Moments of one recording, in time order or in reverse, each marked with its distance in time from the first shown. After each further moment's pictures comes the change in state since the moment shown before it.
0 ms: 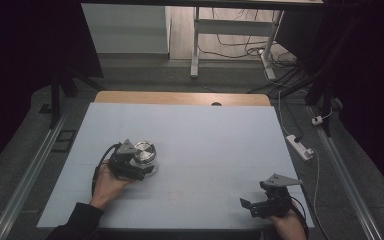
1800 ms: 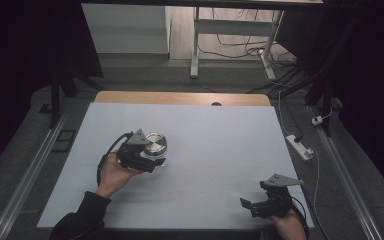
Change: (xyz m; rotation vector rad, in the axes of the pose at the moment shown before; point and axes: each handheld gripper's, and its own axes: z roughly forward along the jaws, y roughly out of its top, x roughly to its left) left arm -0.023 0.060 -0.014 0.001 -0.062 0.104; right arm -0.001 0.000 -0.001 -0.009 0.008 0.003
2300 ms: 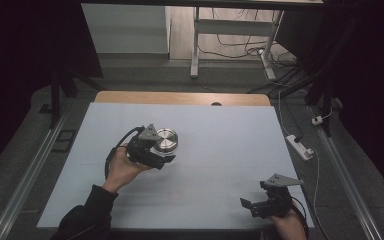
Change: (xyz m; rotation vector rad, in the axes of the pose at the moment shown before) left arm -0.015 0.035 0.004 0.004 -0.039 0.081; right arm 0.000 0.000 0.000 -0.003 -0.002 -0.001
